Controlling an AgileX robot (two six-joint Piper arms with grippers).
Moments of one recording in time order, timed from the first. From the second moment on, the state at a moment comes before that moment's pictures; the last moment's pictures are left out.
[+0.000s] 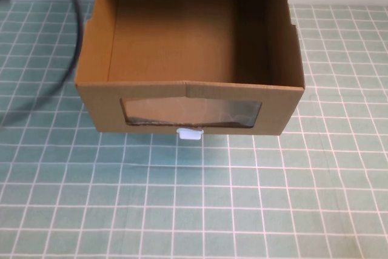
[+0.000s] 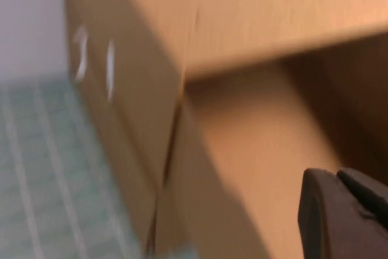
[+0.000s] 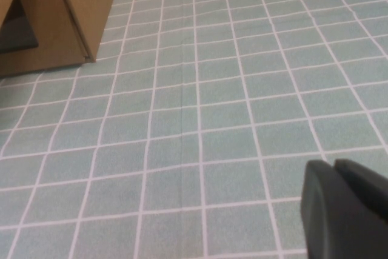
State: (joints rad) right arm 0.02 -0.01 0.03 0.06 0.35 0.06; left arm 0.00 1.16 -1.27 -0.78 0.82 0.70
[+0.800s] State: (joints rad) right arm 0.02 -0.01 0.03 0.06 0.34 0.06; left arm -0.14 1.80 -1.77 -0.89 0.82 0.92
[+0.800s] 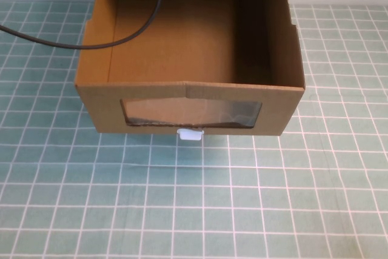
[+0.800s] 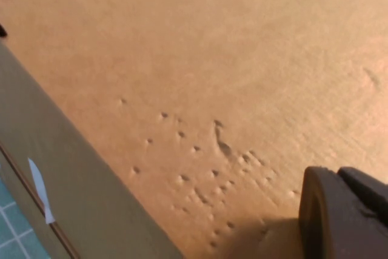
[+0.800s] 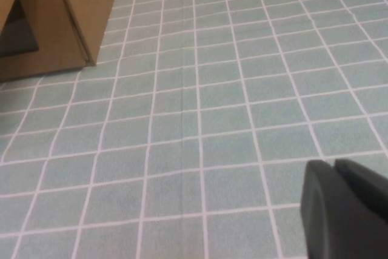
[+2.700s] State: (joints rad) right arm 0.72 1.50 -1.31 0.27 0.59 -0.02; left arm -0.14 1.81 -1.78 -0.88 0.82 0.92
